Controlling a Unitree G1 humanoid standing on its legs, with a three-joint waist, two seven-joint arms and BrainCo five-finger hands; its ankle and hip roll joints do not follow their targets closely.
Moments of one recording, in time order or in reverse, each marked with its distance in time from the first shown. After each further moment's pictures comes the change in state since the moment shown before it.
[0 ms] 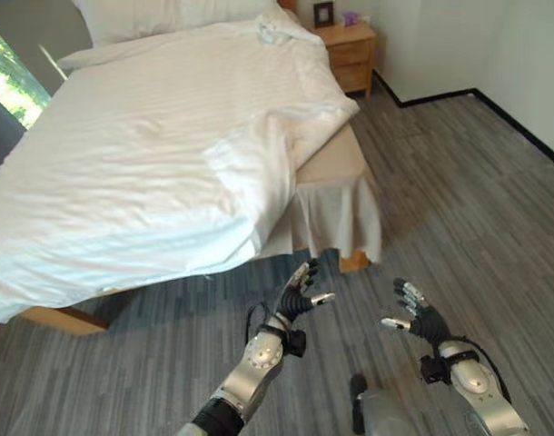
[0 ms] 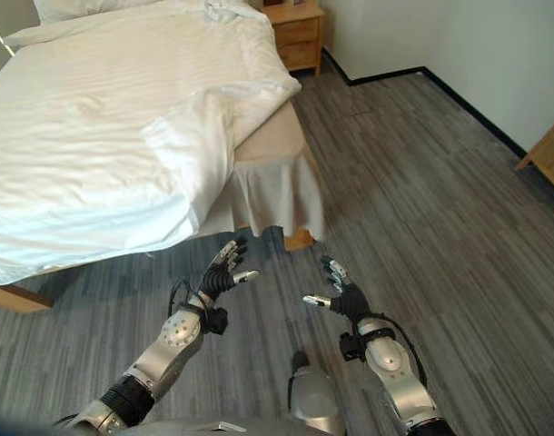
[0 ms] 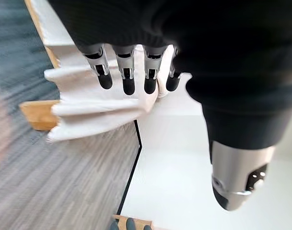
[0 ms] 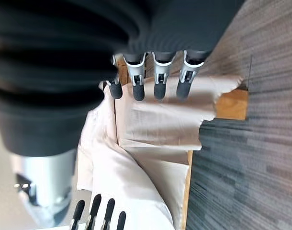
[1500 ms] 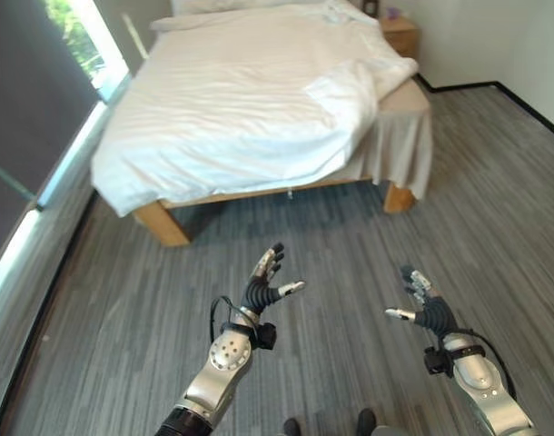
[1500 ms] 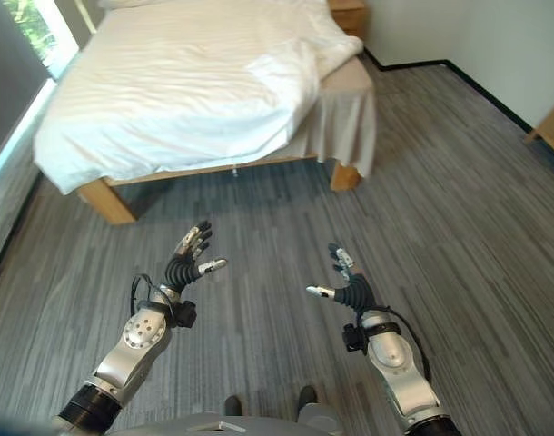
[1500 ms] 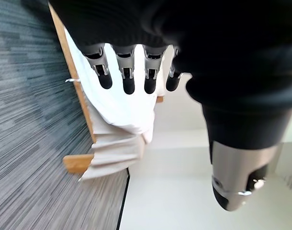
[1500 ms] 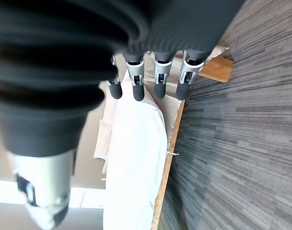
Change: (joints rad) left arm 0.107 0.150 0.116 -0.209 0.026 0.001 0.025; right arm 0.013 -0.017 -0.028 -0.058 -0.074 -0.019 -0.067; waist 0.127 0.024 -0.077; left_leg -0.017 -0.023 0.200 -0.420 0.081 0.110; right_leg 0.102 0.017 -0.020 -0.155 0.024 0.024
